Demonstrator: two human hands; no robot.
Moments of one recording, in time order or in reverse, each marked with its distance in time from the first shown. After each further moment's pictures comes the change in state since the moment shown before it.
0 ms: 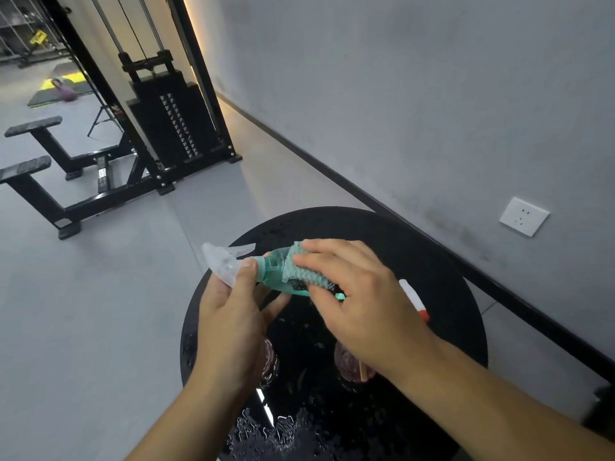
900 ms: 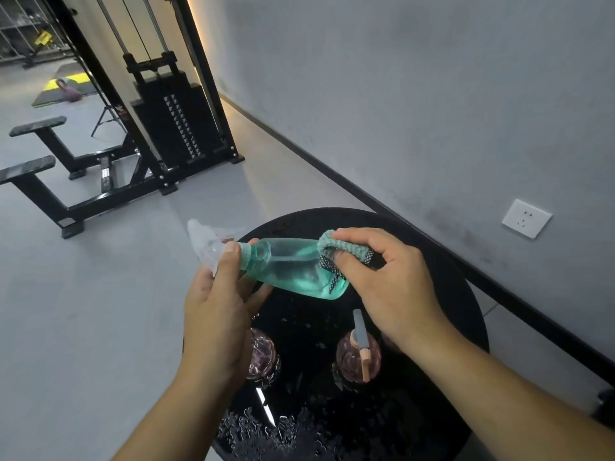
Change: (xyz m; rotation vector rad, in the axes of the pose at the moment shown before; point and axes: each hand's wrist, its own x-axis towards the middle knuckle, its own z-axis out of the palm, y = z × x) left_hand 0.004 0.014 -0.009 0.018 0.027 0.007; right_hand 0.010 0.012 -0.011 0.465 0.185 0.385
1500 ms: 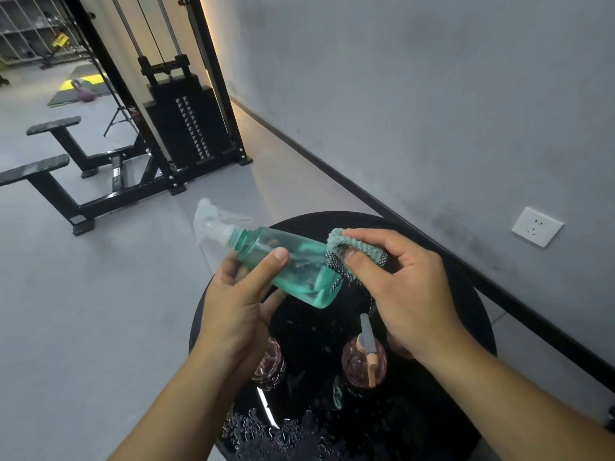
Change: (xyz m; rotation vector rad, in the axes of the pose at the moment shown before) left_hand 0.013 -0.005 -0.002 -0.148 -0.155 -0.068; right_hand -0.005 -0.013 -0.004 0.108 -0.018 -0.017
